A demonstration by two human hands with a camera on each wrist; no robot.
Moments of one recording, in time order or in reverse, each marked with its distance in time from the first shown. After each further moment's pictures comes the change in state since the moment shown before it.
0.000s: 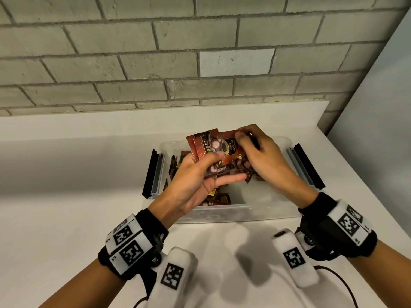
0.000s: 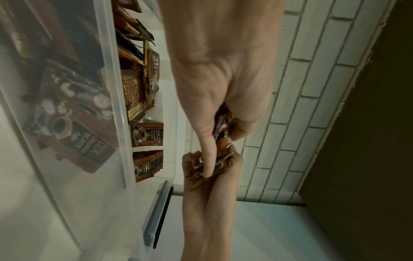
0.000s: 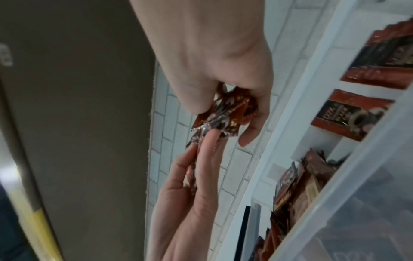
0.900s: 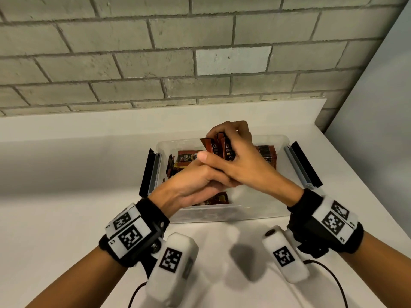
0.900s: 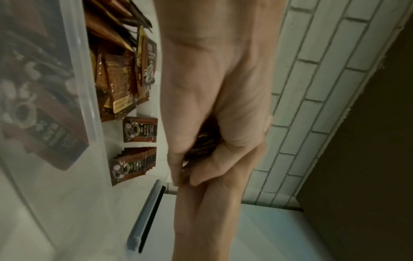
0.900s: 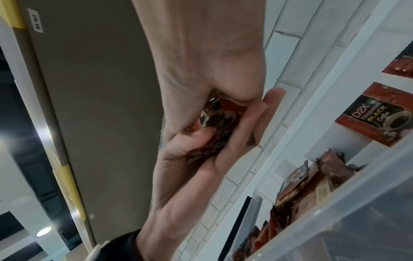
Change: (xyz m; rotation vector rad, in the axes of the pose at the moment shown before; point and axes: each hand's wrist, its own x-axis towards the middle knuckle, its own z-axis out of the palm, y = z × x) left_hand 0.008 0.001 0.002 0.282 -0.207 -0.212; right_hand -0.004 -0.009 0.016 -0.176 -0.172 -0.249
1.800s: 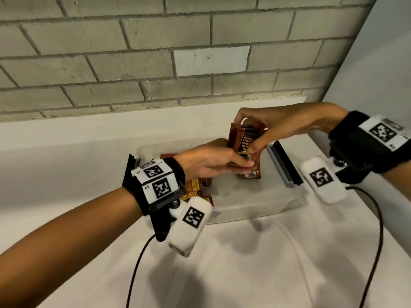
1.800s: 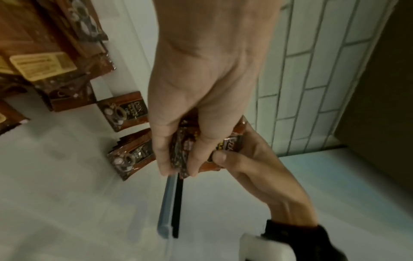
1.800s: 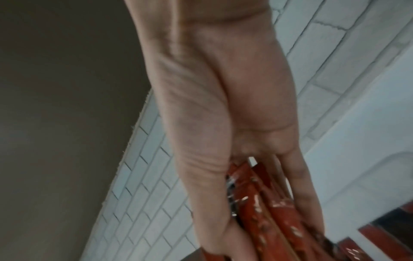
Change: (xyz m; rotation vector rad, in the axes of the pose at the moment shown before) left_hand 0.084 0.008 0.024 0.261 -0.065 -0.286; right_hand 0.043 0.014 -0.129 -0.142 -0.715 0.382
